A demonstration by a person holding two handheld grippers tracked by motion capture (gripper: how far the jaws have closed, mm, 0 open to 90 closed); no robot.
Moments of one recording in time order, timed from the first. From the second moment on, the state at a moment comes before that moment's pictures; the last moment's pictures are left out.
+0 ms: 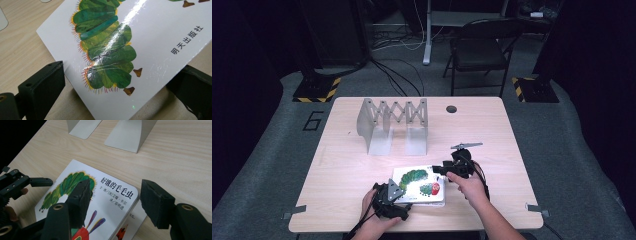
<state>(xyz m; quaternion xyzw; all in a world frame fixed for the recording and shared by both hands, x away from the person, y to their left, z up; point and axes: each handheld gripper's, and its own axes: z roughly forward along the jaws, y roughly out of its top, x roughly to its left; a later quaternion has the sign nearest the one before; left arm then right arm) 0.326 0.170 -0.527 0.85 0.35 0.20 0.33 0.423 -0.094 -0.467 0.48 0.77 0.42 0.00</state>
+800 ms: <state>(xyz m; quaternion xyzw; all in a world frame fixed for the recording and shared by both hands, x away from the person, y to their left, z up) 0.320 0.166 -0.525 0.85 0.34 0.22 0.33 0.425 -0.094 -0.469 0.48 0.77 0.41 0.00</state>
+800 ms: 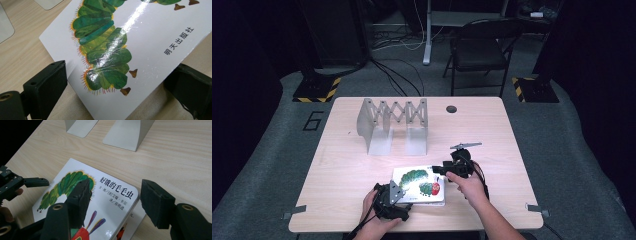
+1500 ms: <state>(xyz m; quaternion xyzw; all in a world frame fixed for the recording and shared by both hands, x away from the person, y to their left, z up) 0.315 0.162 -0.525 0.86 0.30 0.25 0.34 0.424 -0.088 -0.471 0.46 0.78 0.42 -0.04</state>
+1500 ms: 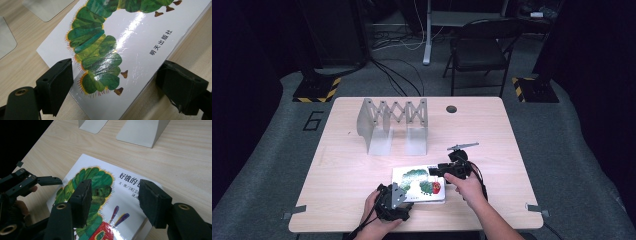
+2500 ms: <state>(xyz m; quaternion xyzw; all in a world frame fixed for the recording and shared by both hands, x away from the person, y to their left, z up) 0.316 0.164 -0.527 0.85 0.30 0.25 0.35 0.461 -0.087 -0.489 0.50 0.79 0.36 -0.04</state>
